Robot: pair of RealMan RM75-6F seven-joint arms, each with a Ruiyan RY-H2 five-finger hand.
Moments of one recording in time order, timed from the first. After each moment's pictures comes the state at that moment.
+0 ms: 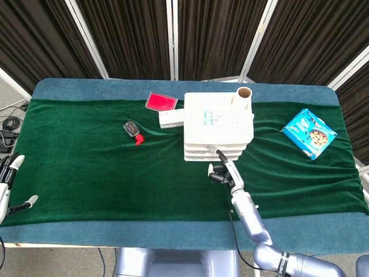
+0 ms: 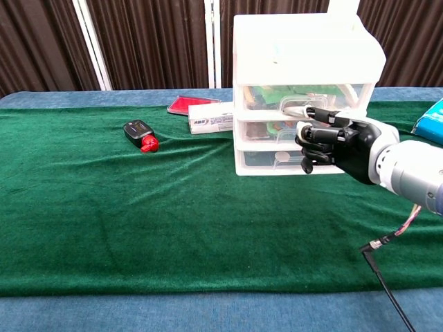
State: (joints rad) left arm -0.08 -1.17 -0.06 -1.48 1.53 1.55 -0.12; right arm 0.48 -1.68 0.40 -1.66 -0.98 0.90 0.59
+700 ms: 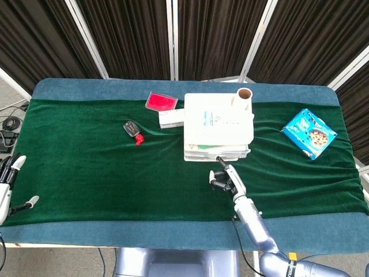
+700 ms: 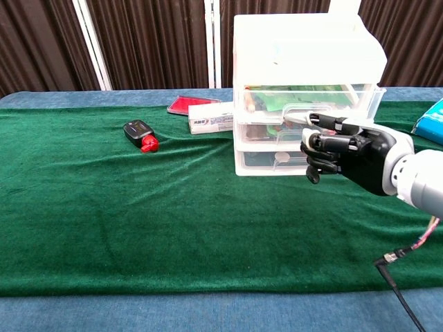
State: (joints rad) left arm -0.08 -1.18 -0.05 -1.48 1.54 1.55 -0.10; right arm 0.43 -1.63 0.35 -1.72 -1.07 0.90 0.66
